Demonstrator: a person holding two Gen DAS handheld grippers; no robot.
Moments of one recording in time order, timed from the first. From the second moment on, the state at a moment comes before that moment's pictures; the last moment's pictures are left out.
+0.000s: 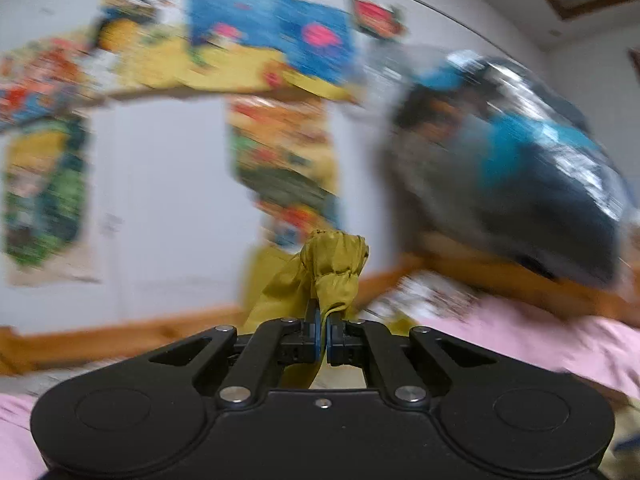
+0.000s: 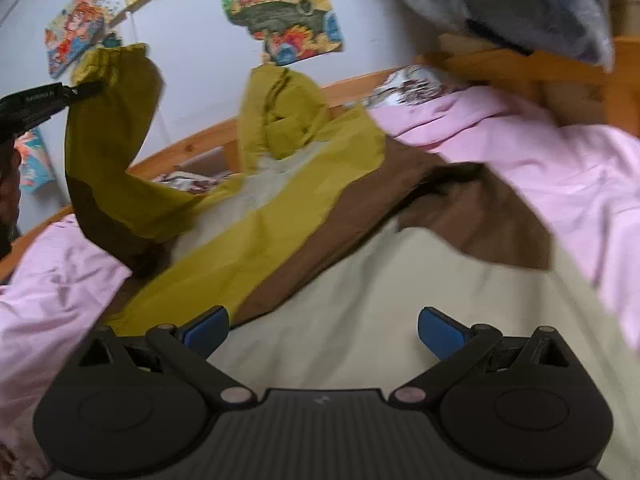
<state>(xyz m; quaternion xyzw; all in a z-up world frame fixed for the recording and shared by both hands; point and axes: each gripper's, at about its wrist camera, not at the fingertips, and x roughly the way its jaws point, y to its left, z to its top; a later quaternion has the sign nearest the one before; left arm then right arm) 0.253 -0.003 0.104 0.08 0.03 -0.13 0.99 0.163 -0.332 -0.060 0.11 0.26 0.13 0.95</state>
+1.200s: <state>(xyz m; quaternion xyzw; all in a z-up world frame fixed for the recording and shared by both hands) 0.269 0.018 -0.062 -0.01 0.35 -0.07 0.93 0.195 -0.295 -0.087 -0.09 0.25 0.12 0.96</state>
